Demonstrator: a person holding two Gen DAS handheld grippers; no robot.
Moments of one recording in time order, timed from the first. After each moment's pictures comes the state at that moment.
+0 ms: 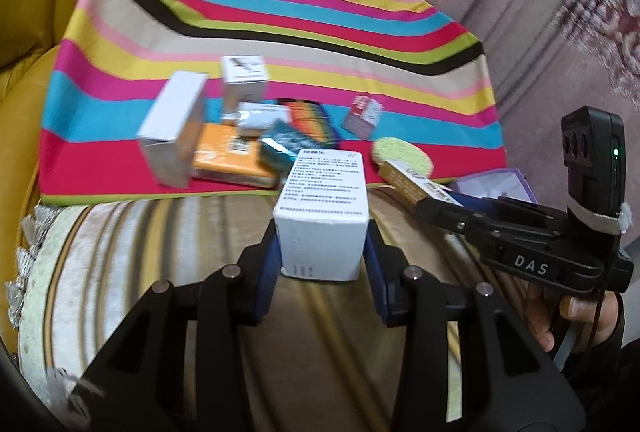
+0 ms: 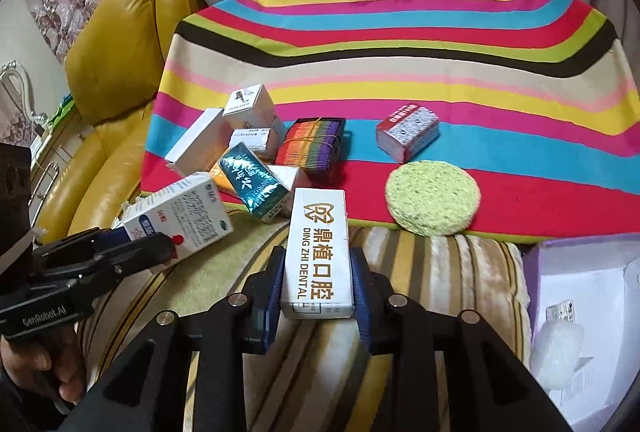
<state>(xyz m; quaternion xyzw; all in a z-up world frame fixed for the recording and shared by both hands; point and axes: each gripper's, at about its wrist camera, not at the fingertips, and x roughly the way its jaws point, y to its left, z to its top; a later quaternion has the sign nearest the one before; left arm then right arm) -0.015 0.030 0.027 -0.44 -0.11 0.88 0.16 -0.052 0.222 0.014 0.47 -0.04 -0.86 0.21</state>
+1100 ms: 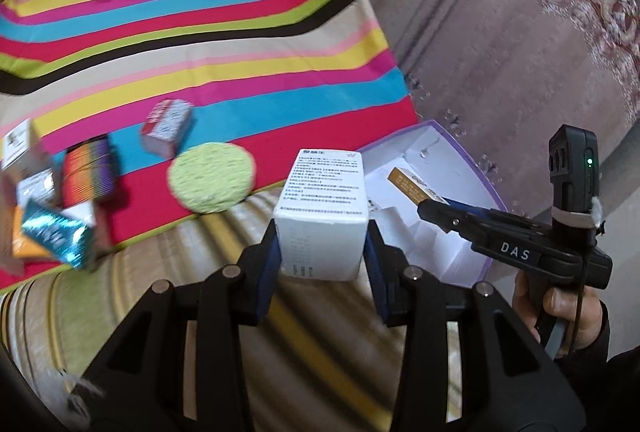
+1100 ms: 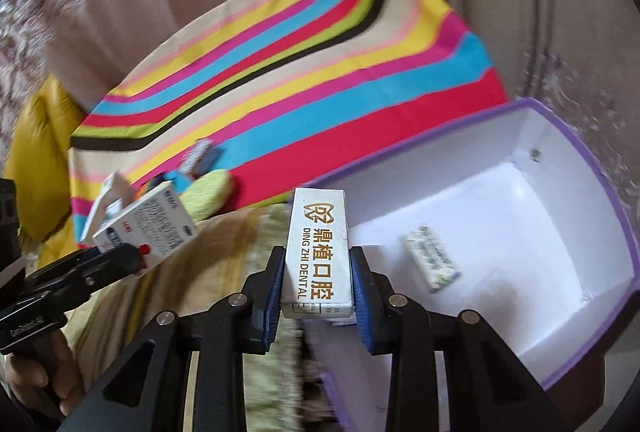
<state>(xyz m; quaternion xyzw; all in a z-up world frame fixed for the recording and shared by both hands) -0.052 0.197 0.034 -0.46 -0.04 0.83 0.32 -0.005 0.414 0.002 0.45 -0.18 -0.87 0.01</state>
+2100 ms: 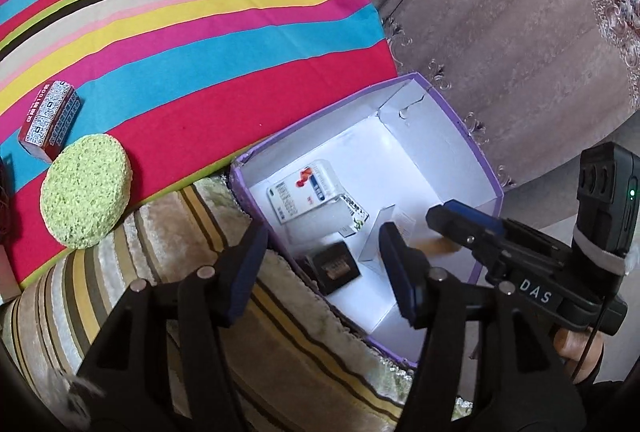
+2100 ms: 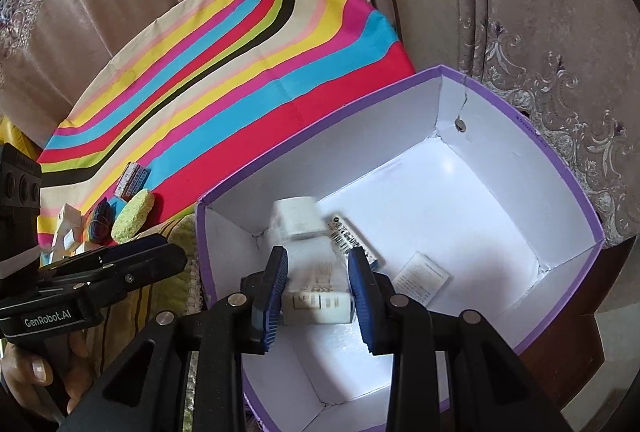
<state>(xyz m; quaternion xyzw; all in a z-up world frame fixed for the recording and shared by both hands) -0.090 0.282 -0.007 -0.54 -0.02 0.76 0.35 0.008 0.467 -0.016 0.47 -0.21 -0.86 -0.06</state>
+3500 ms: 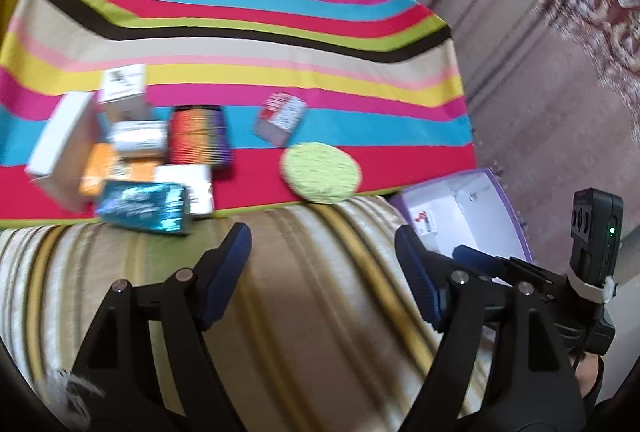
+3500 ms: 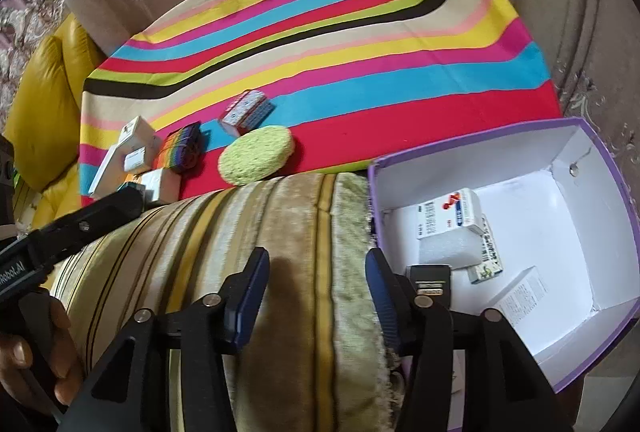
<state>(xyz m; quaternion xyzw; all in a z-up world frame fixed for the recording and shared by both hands) -0.053 0.099 0.028 -0.45 -0.13 0.86 0.19 -0.021 0.330 0.007 0.49 -0.12 -0.86 0.06</state>
